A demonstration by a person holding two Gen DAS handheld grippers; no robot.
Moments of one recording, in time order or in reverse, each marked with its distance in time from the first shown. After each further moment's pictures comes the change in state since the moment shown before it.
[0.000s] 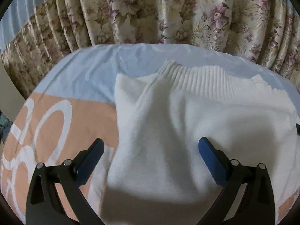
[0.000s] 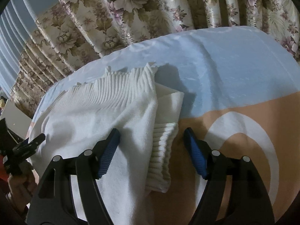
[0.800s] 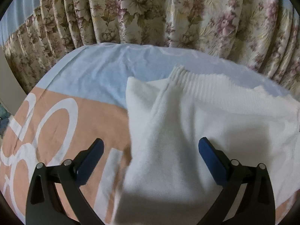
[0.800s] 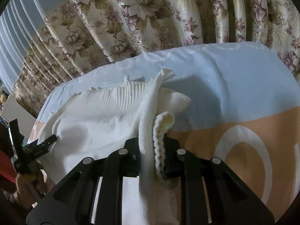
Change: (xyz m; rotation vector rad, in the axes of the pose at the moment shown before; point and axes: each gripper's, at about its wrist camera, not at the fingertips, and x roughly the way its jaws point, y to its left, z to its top) left arm -0.008 0.014 0.007 -0.053 -0.010 -0.034; right arm -0.027 0.040 0.021 -0.027 -0.029 -0.033
